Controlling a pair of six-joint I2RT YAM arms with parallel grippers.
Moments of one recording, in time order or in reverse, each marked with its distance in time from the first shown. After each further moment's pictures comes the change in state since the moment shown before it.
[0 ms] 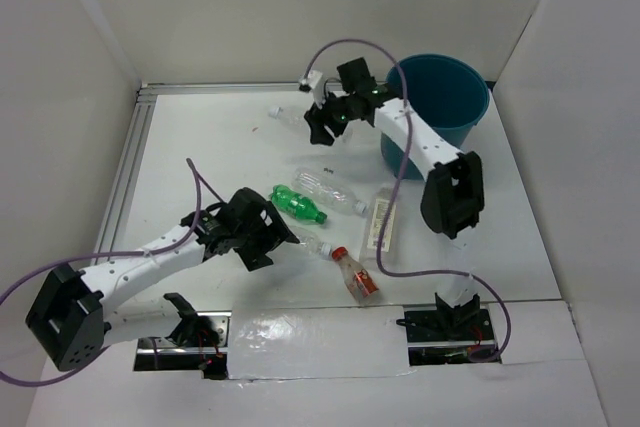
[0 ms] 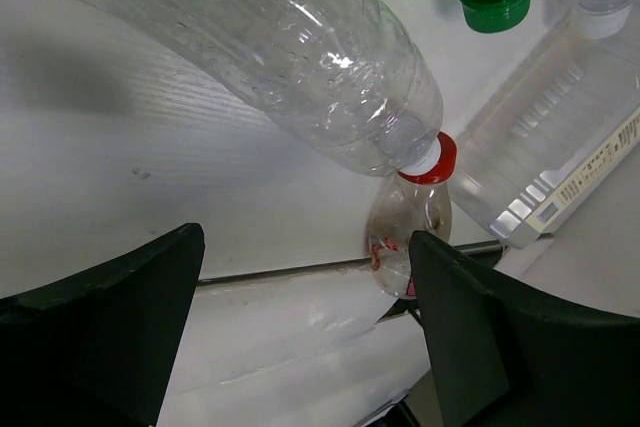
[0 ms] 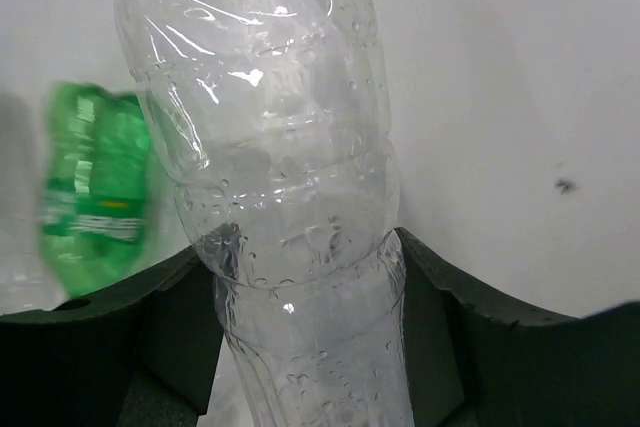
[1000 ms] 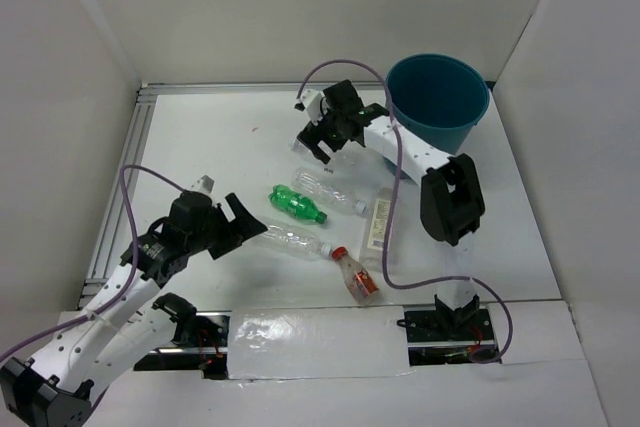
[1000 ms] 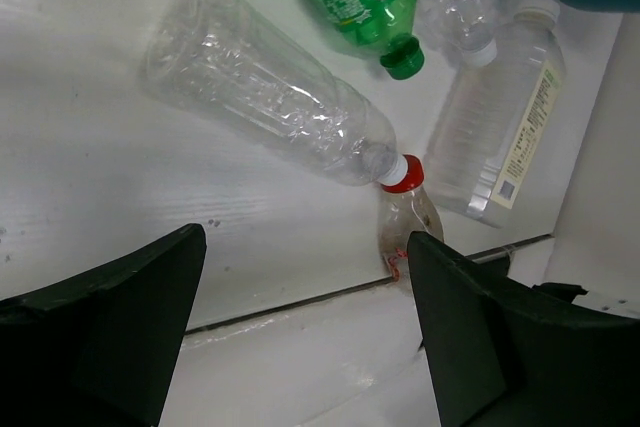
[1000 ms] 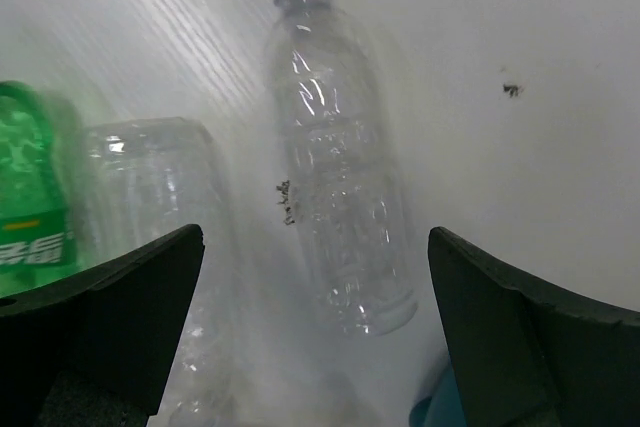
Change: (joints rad) left arm 0.213 -0.392 -0.042 -0.069 0.012 0.364; right arm 0.080 -0.164 -0.204 0.156 0.317 0.097
